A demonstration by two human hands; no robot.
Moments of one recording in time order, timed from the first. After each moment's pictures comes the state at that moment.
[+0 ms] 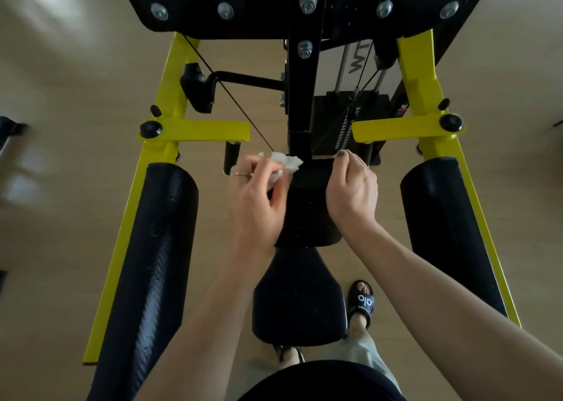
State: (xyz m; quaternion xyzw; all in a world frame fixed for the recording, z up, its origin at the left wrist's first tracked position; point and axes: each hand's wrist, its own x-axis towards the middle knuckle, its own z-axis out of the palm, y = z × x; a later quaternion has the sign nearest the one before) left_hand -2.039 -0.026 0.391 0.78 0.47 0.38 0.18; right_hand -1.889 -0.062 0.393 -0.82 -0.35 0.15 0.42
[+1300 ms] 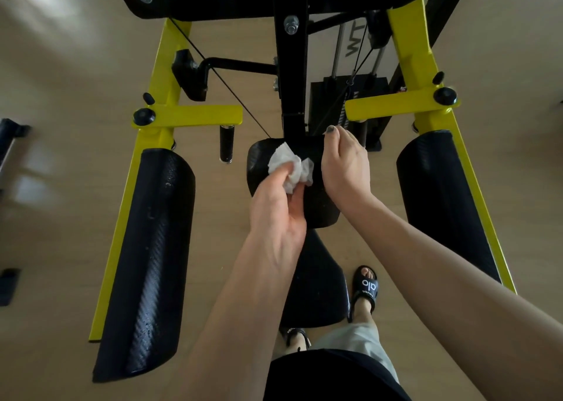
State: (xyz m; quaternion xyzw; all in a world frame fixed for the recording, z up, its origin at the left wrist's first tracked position) left_hand -1.997 -0.064 0.405 0.02 0.45 0.43 0.79; right_hand -1.885 -0.064 0.396 -0.79 -0.37 0.21 0.45
